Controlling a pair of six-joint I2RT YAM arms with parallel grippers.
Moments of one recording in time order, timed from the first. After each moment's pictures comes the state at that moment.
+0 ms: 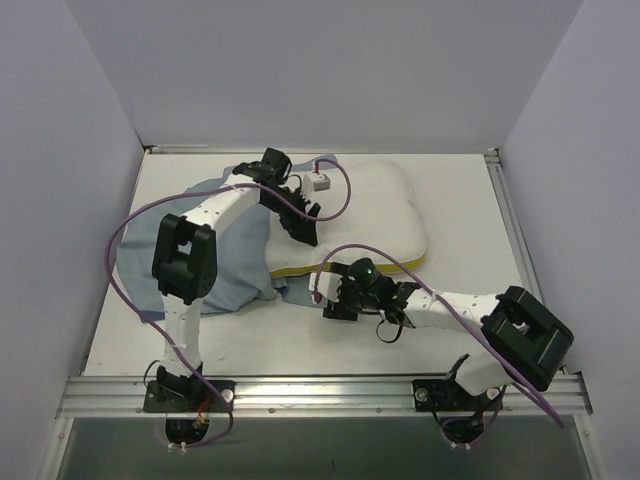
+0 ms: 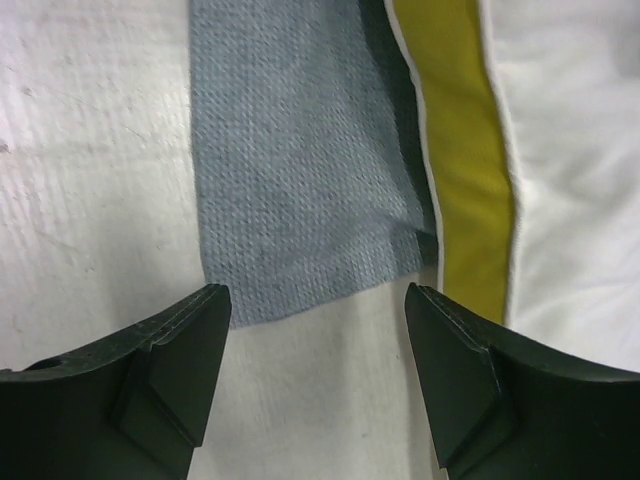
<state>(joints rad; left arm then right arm) -0.43 2.12 1.79 -0.86 0.77 0.46 0.83 1.43 0.56 0.13 -0.08 -0.69</state>
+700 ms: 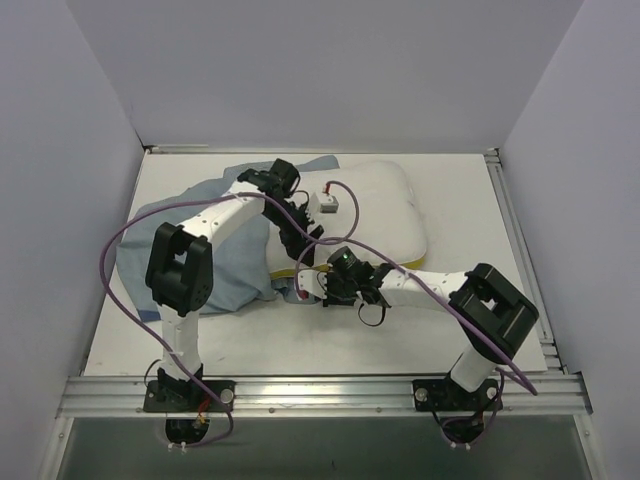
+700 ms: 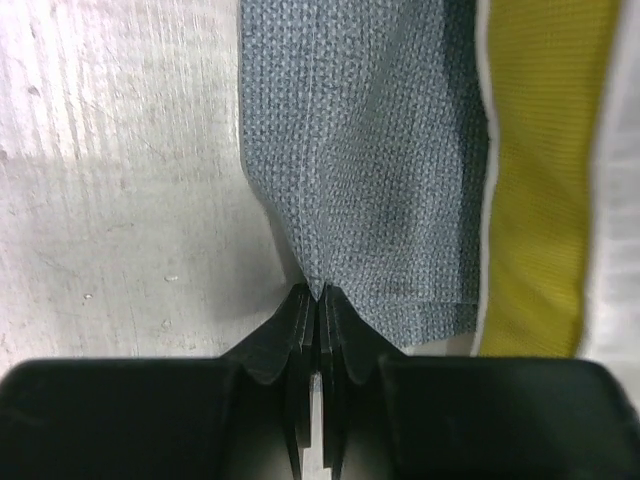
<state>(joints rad) -0.49 2.01 1.71 -1.00 0.70 0.61 0.85 1.65 0.79 -0.10 -0.16 -0.77</state>
